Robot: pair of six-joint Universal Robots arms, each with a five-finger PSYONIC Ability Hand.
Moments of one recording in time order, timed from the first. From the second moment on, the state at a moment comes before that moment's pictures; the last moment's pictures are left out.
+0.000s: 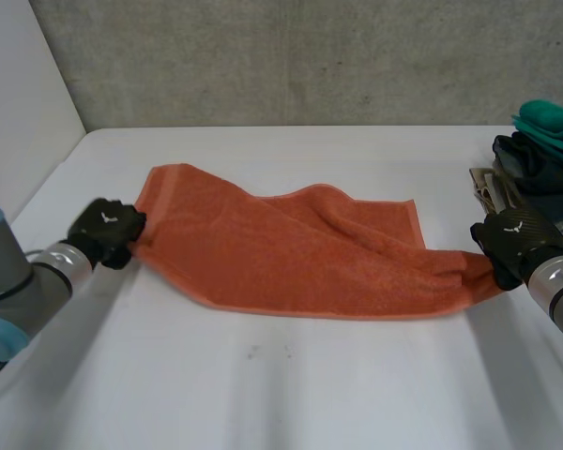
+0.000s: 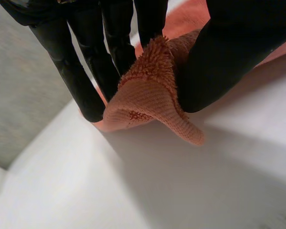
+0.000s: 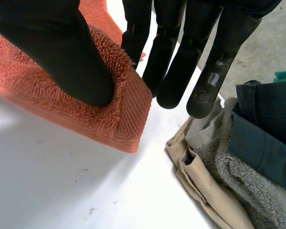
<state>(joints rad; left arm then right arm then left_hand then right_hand) 4.68 -2.15 -1.61 3.49 -1.17 3.75 1.65 -1.26 1.77 -0.15 1.37 2.46 1.14 1.19 1.17 1.19 0.98 0.98 1.18 1.18 1.19 0.98</state>
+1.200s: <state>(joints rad) 4.54 -2.07 -1.11 3.67 -1.57 3.56 1.85 -1.03 1.00 -0.50 1.66 2.30 1.14 1.20 1.19 1.20 0.98 0.98 1.18 1.18 1.19 0.99</state>
